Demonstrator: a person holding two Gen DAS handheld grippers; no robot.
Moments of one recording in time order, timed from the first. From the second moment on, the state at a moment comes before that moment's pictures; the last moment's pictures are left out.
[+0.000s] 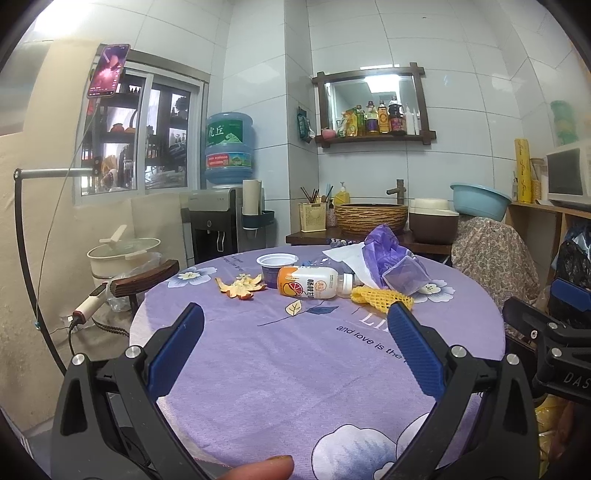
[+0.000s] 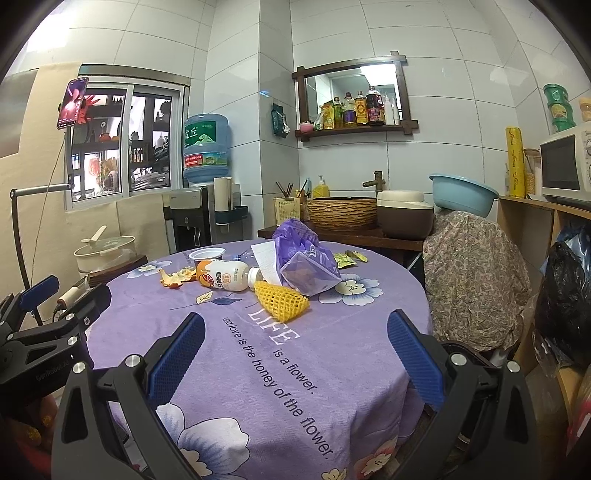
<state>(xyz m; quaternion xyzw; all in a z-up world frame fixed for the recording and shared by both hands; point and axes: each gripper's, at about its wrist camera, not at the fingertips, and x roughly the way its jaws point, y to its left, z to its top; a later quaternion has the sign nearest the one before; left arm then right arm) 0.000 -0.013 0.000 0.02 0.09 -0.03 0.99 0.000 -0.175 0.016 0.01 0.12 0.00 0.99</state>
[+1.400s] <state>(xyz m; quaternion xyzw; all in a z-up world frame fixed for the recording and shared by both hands) 0.006 -0.047 -0.013 0.02 0.13 -0.12 0.98 -0.011 -0.205 0.002 0.02 0.14 -0.06 0.99</state>
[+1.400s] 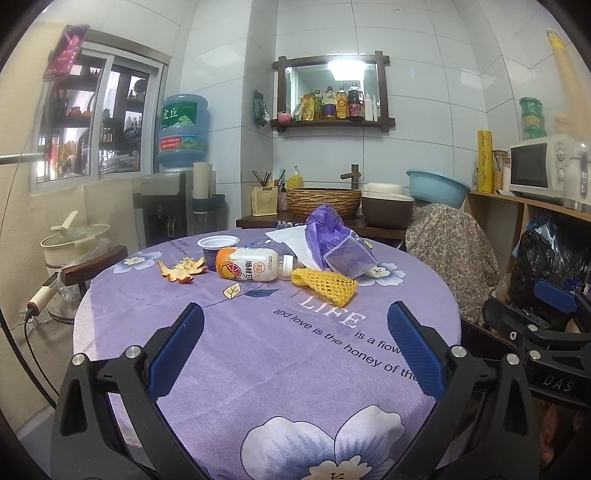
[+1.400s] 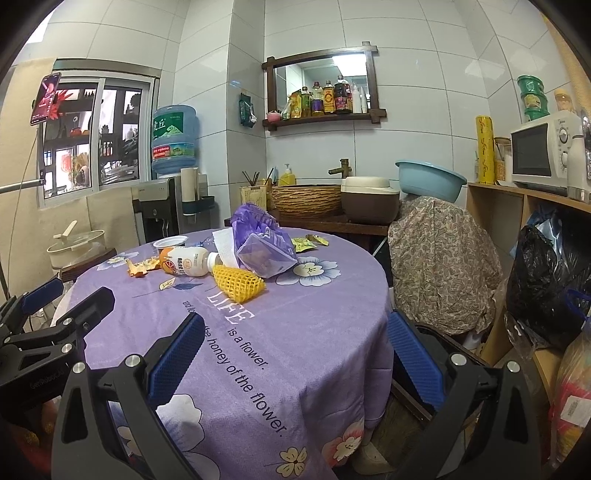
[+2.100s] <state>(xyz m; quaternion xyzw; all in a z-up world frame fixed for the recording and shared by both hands) 0.006 -0.049 -0.012 0.02 0.13 -0.12 0.98 -0.010 -0.205 0.001 0.02 0.15 -0.06 0.99</state>
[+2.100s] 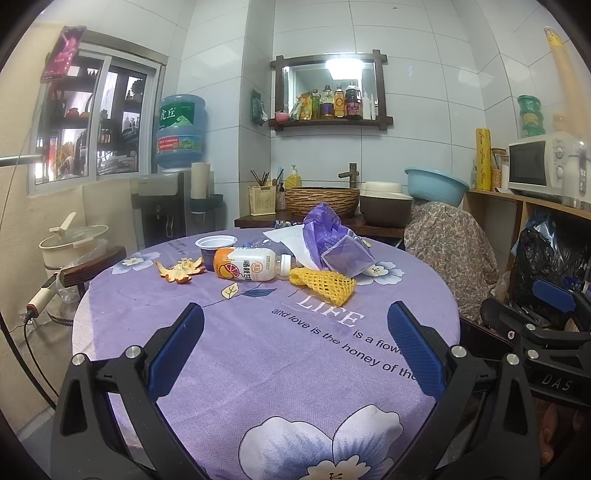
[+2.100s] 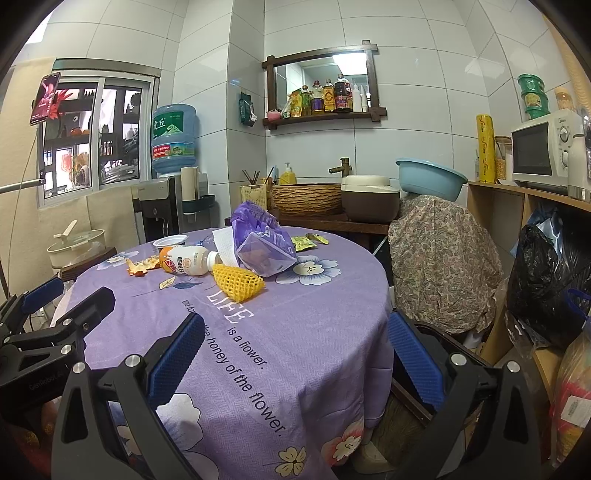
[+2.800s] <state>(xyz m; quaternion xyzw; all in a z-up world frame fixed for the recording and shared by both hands) 0.032 -0.043 -0.015 0.02 0.18 -0.12 0.98 0.014 -0.207 -0.004 0.02 0.18 -0.05 0.98</state>
